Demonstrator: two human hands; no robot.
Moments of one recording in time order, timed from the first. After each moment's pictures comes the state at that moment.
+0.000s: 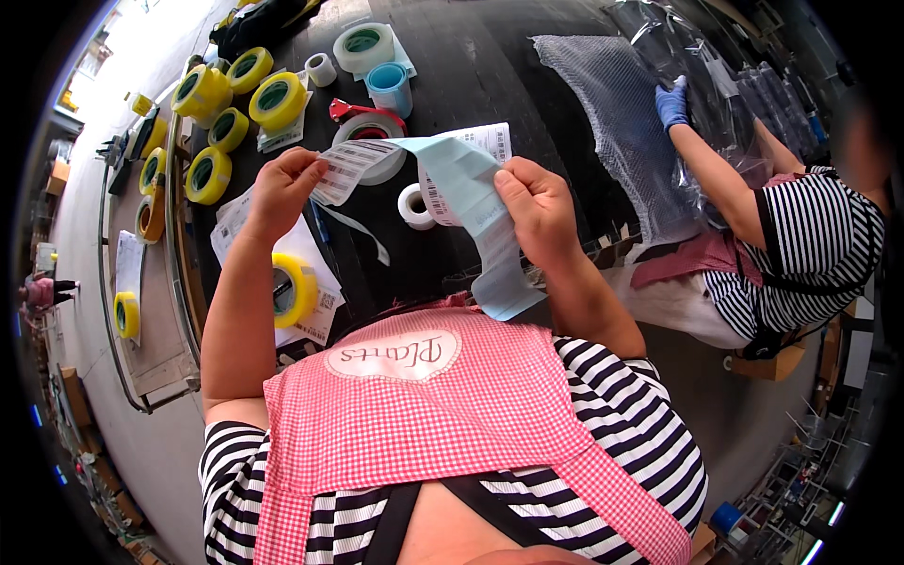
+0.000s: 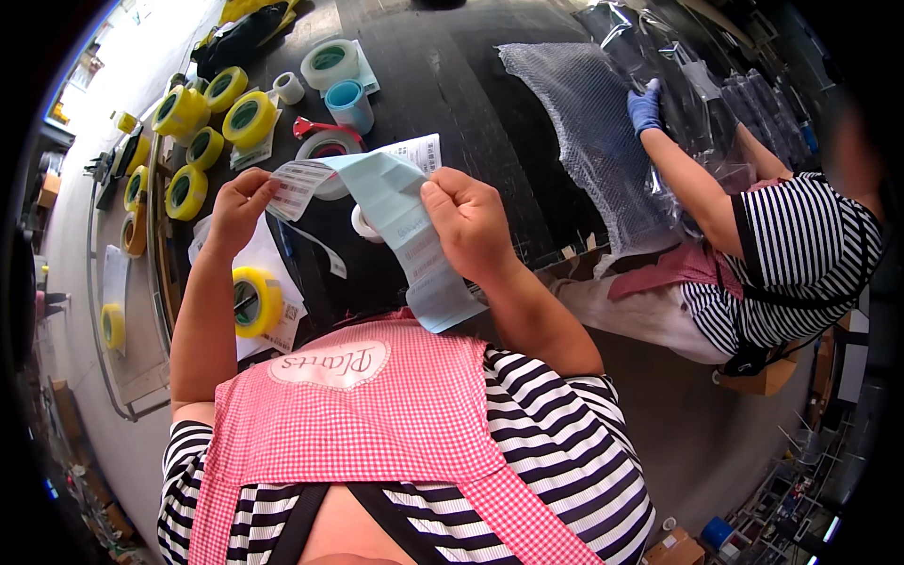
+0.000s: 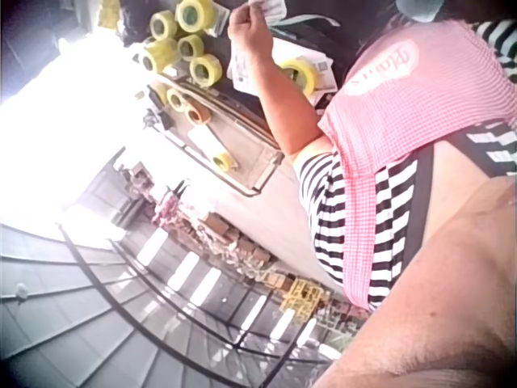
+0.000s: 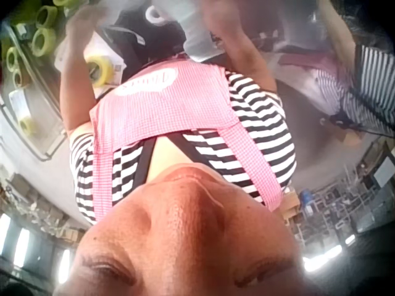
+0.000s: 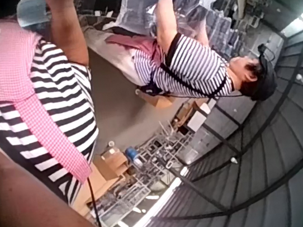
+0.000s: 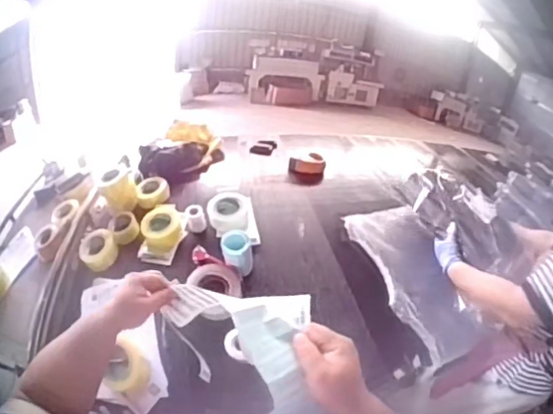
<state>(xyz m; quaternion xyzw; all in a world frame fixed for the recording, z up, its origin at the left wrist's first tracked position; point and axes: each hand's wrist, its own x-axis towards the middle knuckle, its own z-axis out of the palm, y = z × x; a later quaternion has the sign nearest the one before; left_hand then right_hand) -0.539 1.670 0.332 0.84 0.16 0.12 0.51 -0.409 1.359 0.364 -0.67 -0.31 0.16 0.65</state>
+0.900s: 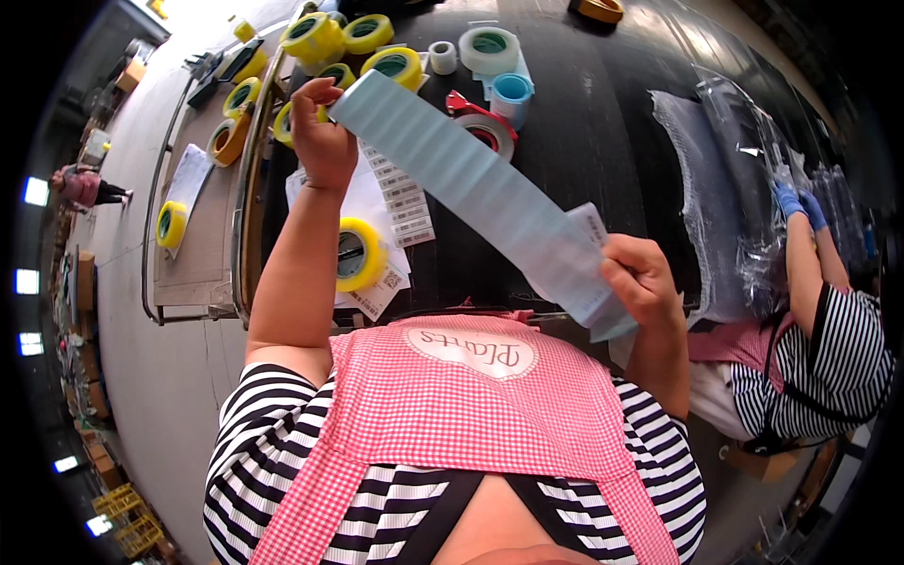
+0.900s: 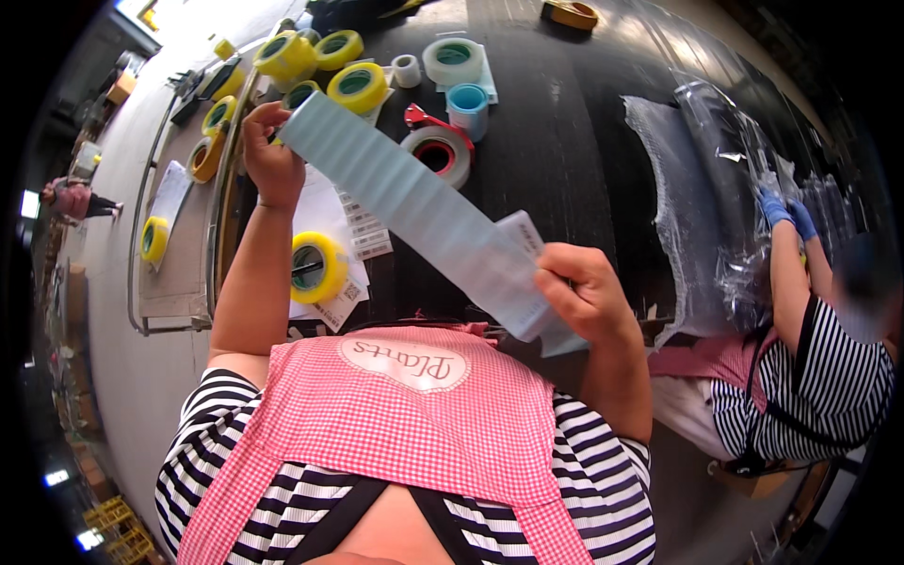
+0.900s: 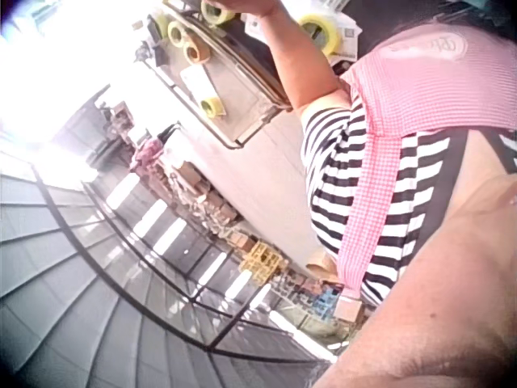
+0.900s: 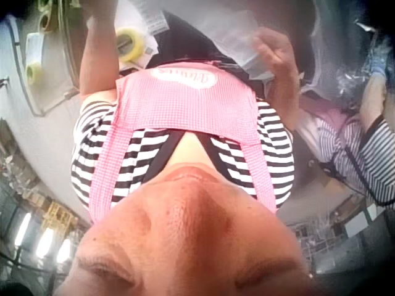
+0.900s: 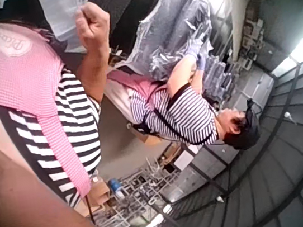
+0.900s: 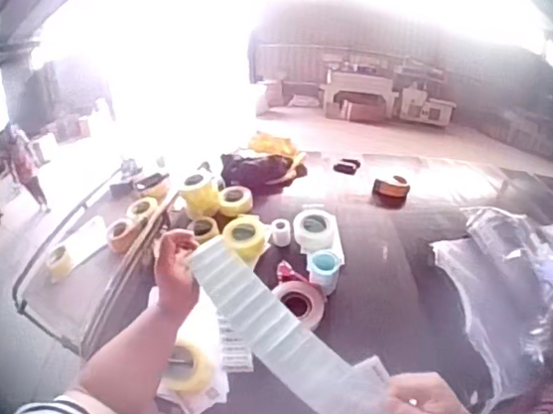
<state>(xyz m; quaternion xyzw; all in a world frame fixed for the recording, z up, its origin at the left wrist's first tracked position) -0.549 1.706 0.354 0.77 0.21 0.58 0.16 -0.382 1.332 0.389 -0.64 -0.51 0.29 0.50</state>
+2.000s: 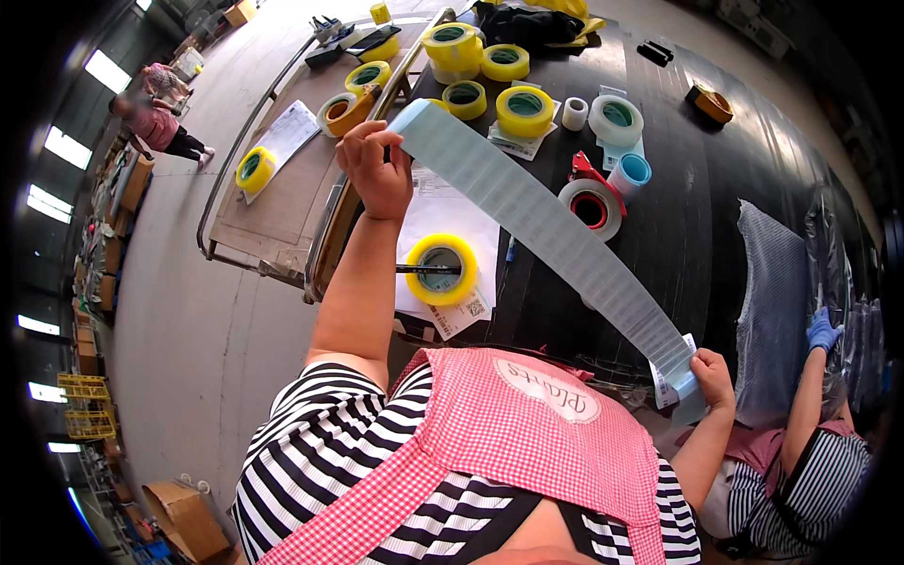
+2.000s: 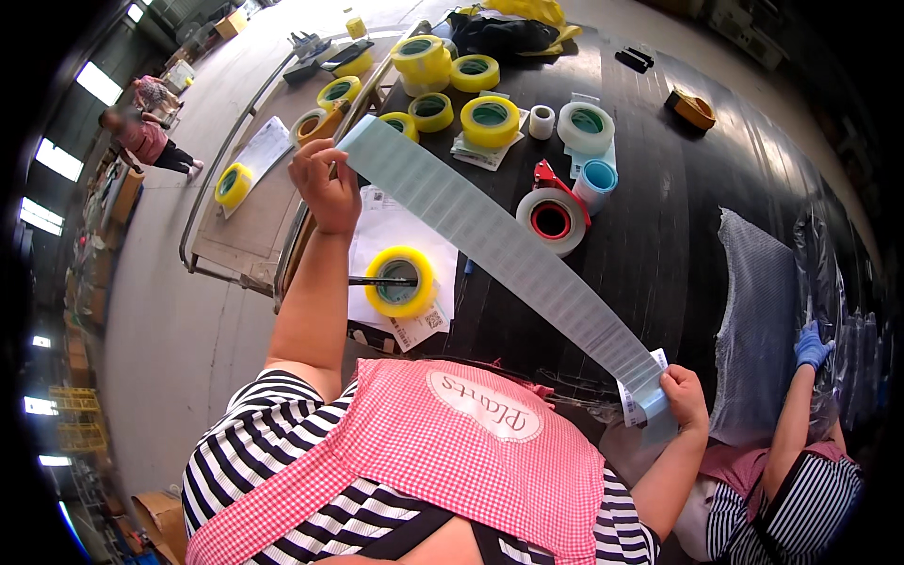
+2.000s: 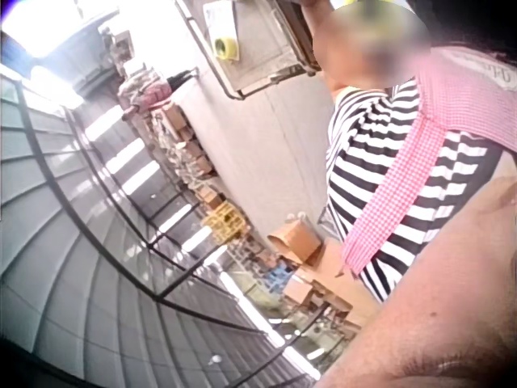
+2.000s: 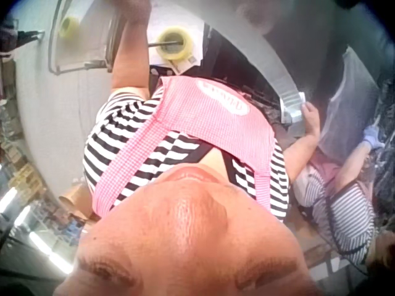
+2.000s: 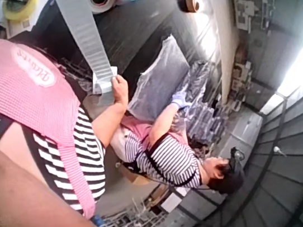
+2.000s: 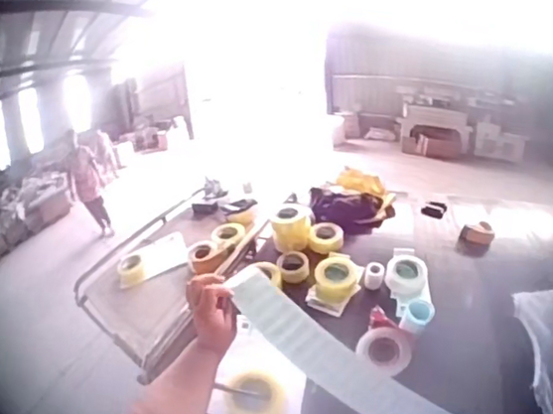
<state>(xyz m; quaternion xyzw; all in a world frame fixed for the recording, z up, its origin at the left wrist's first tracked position) -0.656 1.743 0.353 0.74 0.27 0.61 -0.09 -0.292 1.253 0.292 -0.80 -0.30 0.40 0.34</state>
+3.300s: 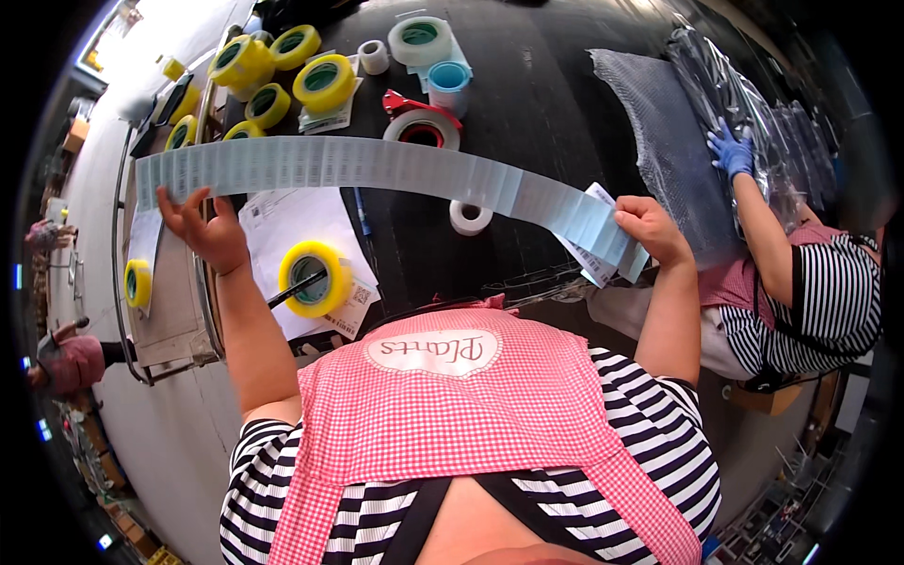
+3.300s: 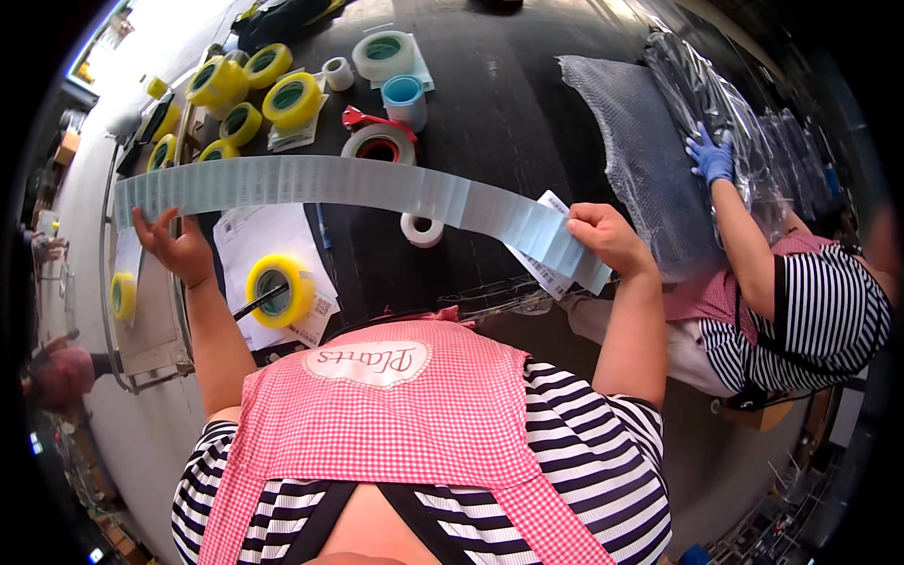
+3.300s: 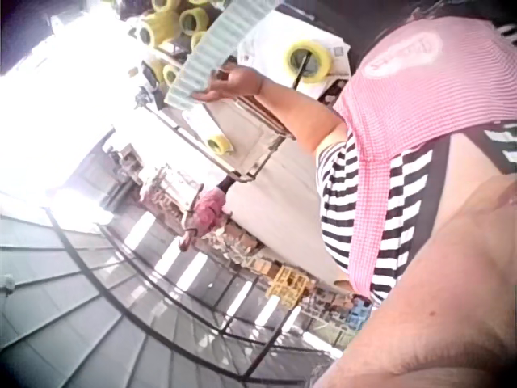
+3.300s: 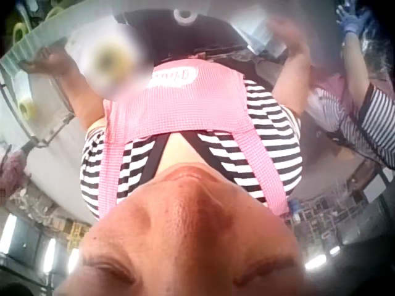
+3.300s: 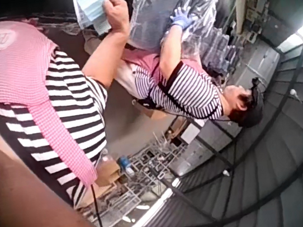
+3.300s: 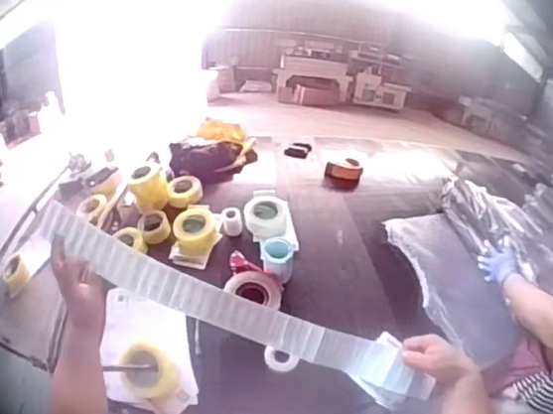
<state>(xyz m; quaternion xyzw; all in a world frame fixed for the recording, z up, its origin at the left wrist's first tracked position) -0.655 1.759 0.328 0.79 0.24 0.56 -0.07 -0.304 1.280 0.344 -0.77 -0.34 0.36 0.41</state>
